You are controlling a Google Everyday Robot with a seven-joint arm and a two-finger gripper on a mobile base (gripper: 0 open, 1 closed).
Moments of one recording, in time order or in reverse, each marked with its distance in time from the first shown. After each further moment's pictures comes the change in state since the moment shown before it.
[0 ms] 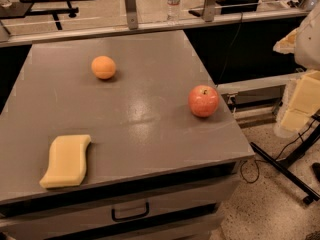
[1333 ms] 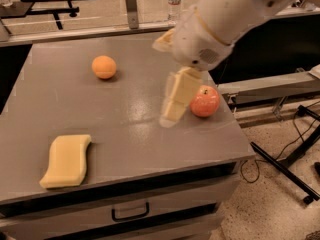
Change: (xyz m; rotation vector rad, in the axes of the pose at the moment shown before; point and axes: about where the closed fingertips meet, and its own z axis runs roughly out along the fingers) arm -0.202 0.024 0.055 -0.139 -0.420 -0.318
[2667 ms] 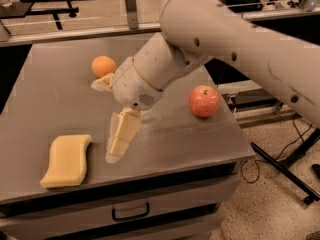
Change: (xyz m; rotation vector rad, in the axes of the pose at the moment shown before) arm -0.077 0.038 0.125 -0.211 -0.283 -0.142
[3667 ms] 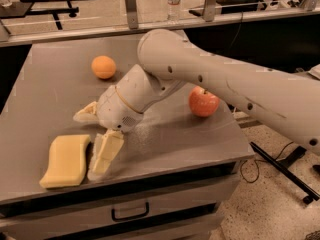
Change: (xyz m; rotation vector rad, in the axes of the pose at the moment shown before) arm 0.003 0.014 0.073 -0.145 -0.108 -0.003
